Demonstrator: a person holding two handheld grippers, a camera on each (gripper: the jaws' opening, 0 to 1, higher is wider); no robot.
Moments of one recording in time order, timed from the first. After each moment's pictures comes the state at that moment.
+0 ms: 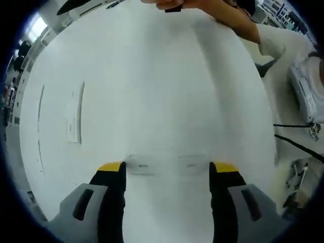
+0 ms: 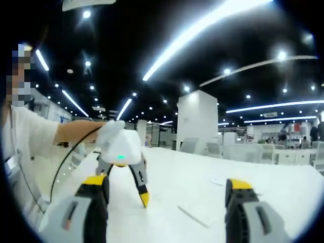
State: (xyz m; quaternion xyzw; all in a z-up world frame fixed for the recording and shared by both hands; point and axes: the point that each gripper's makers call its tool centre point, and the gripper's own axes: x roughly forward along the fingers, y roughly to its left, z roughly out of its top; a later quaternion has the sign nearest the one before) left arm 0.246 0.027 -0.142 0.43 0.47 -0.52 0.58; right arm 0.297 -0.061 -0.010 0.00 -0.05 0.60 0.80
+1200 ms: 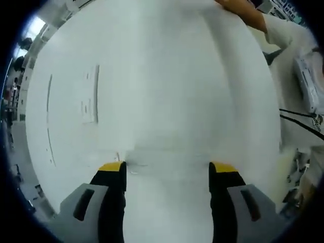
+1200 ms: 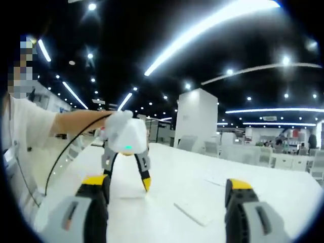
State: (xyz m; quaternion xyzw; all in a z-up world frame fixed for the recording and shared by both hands) left arm 0.273 0.063 -0.130 0.47 0.49 -0.47 0.56; right arm 0.300 -0.061 -0.013 -0.03 -0.05 0.59 0.80
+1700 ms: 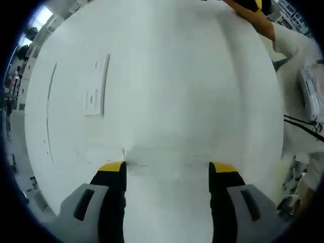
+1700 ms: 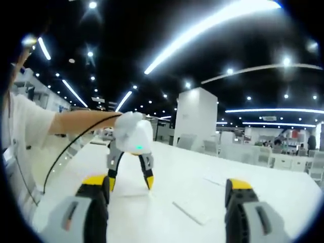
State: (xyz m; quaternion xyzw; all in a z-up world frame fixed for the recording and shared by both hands) left arm 0.285 0.068 -0.135 0.45 0.51 -0.46 0.57; right arm 0.301 -0.059 -0.019 -0.05 -0.05 0.59 0.80
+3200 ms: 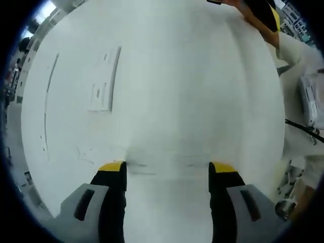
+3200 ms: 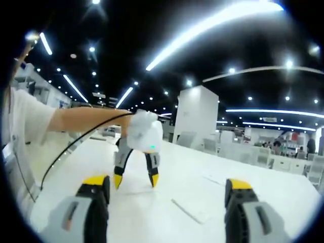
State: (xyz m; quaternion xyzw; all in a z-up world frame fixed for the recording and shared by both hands) left arm 0.290 0.071 -0.142 0.43 0.53 -0.46 0.58; right arm 0.302 -0.058 -0.023 -0.06 -0.04 0.59 0.80
